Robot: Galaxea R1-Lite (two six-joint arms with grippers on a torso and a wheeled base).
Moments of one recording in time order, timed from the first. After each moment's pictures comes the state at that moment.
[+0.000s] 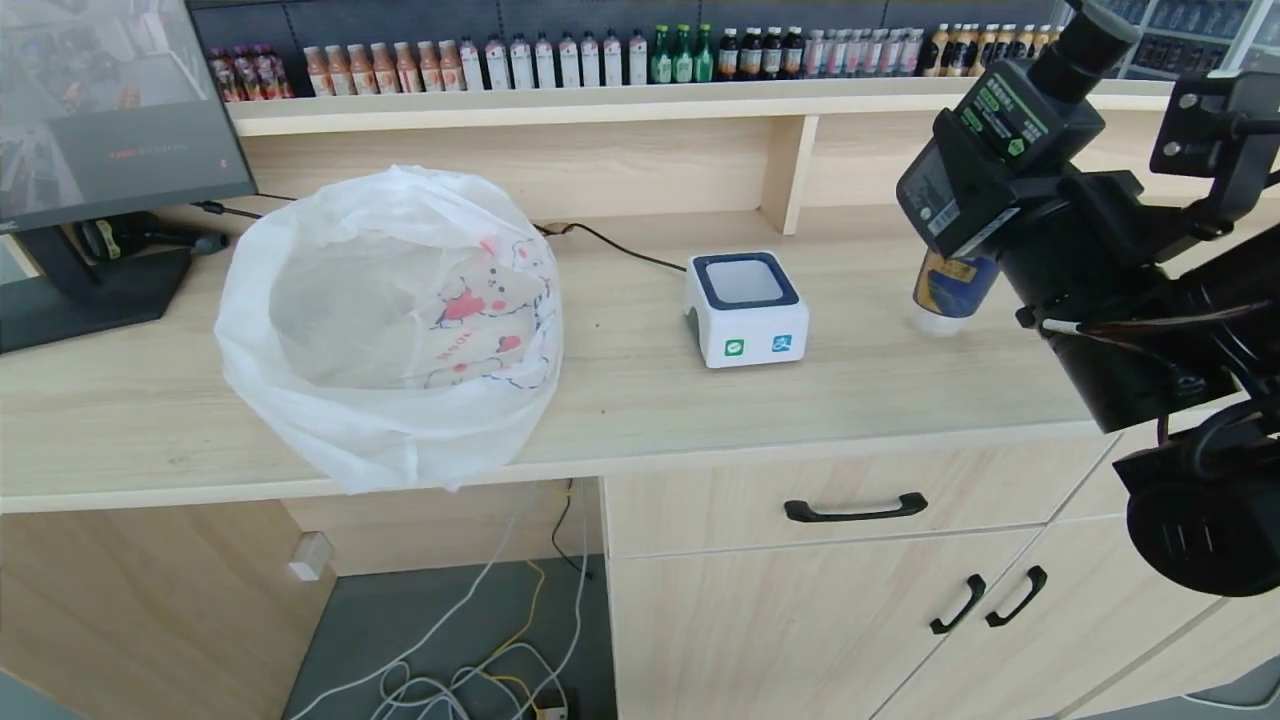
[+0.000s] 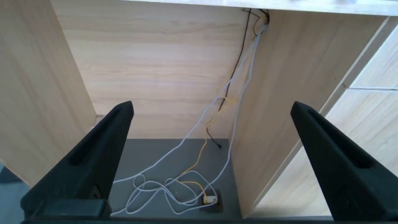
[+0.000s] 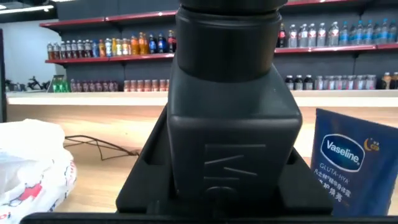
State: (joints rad) left arm 0.00 0.00 0.00 0.00 0.00 0.00; right arm 0.39 1.75 -0.84 -1.57 -0.07 -0.09
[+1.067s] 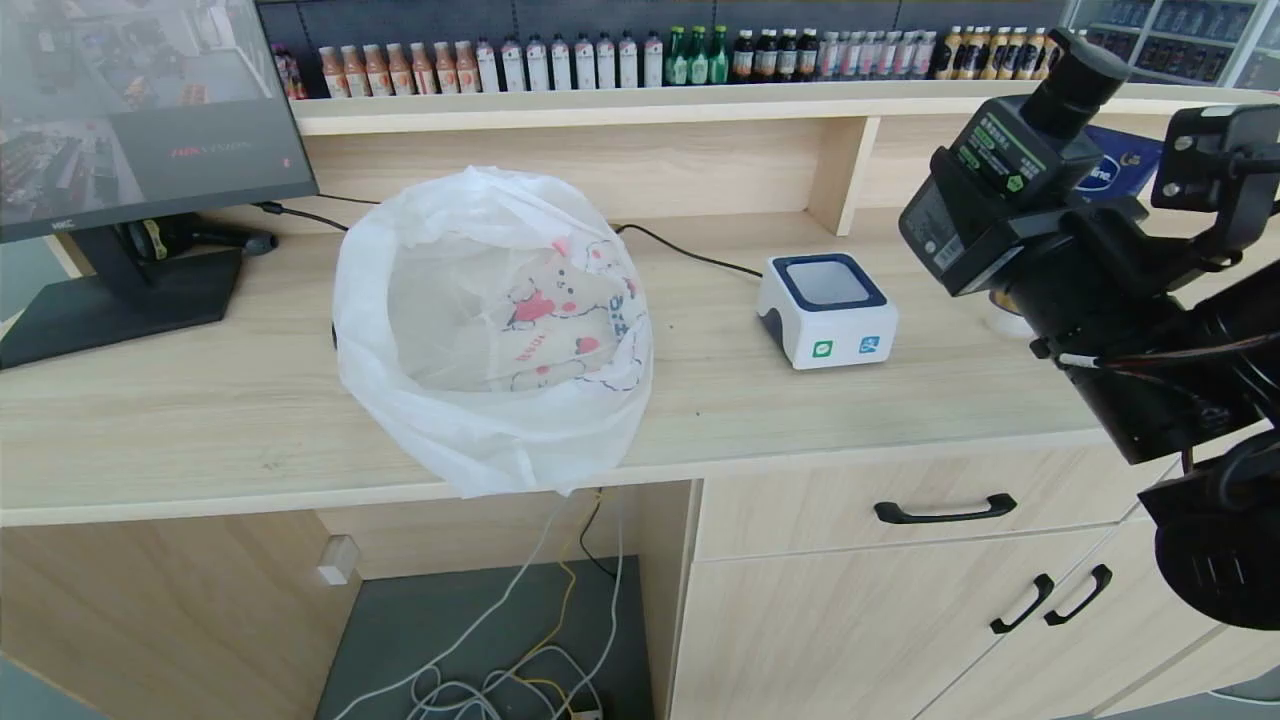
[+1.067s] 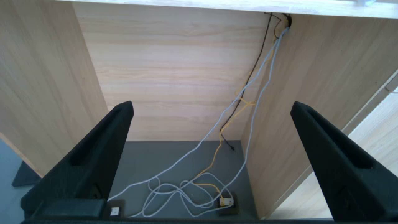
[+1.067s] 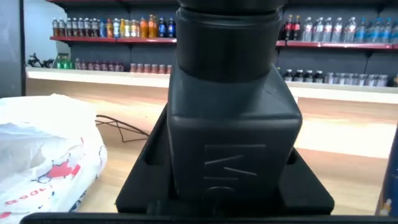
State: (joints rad) left arm 0.00 0.00 0.00 0.00 0.00 0.00; right arm 0.37 1.72 -0.76 -1.57 -0.01 -0.13
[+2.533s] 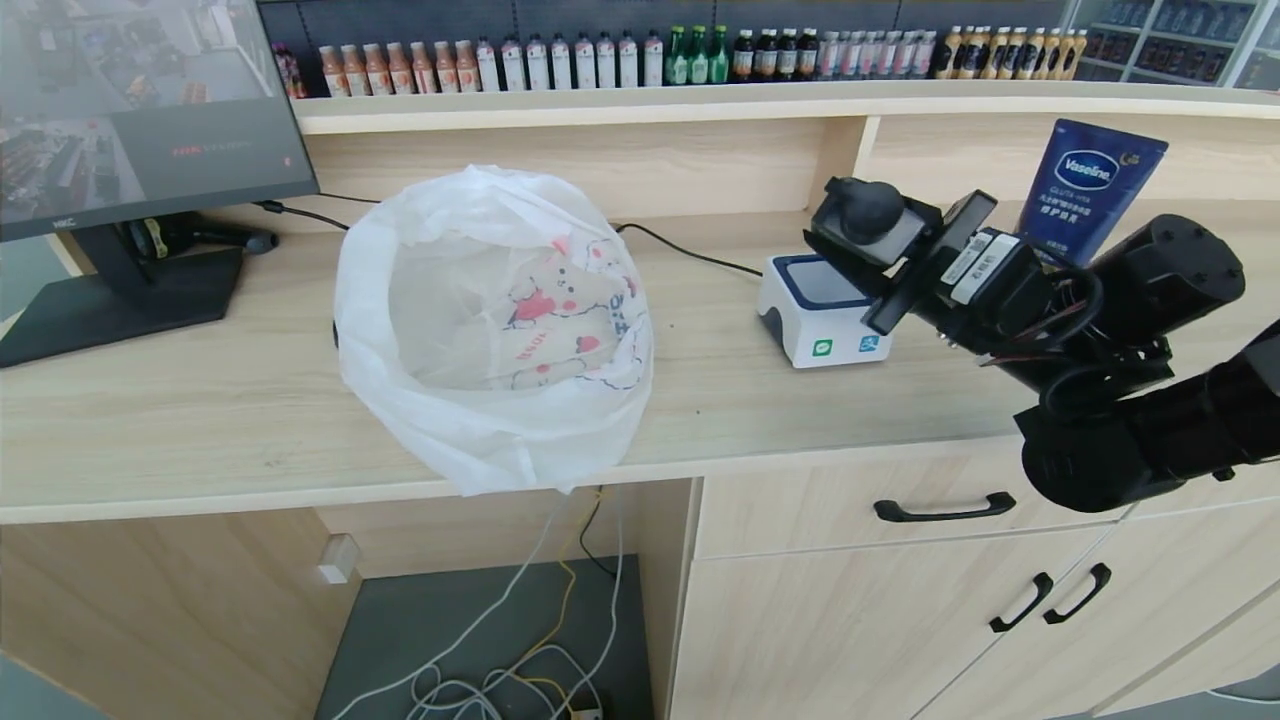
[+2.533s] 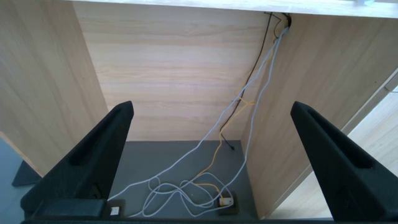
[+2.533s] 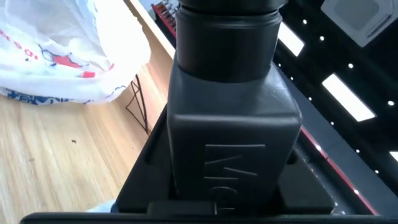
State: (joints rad) left arm 0.00 0.00 0.00 0.00 0.00 0.00; right arm 0.24 2.00 -1.06 -1.57 0.71 -0.78
